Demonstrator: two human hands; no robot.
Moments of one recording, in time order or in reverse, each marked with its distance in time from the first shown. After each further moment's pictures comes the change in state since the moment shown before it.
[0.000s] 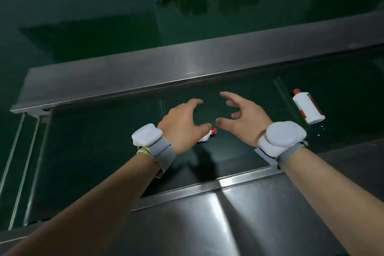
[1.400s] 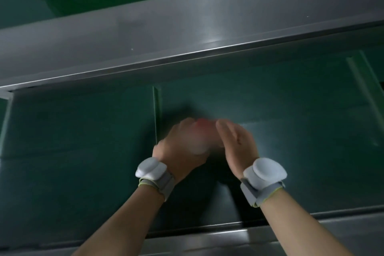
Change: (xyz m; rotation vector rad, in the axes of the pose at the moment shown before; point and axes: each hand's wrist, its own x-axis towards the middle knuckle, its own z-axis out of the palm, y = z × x) left_hand 0.136 -0.172 0.170 0.006 0.148 -0.182; right_hand 0.159 0.157 0.172 0.546 0.046 0.055
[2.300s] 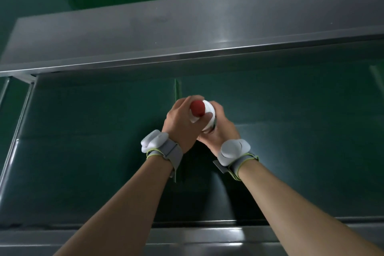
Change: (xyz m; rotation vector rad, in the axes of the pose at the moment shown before) left_hand 0.025 -0.024 -0.031 -0.314 0.114 -0.048; right_hand 0.024 0.022 0.071 -0.299 -0.182 -0.042
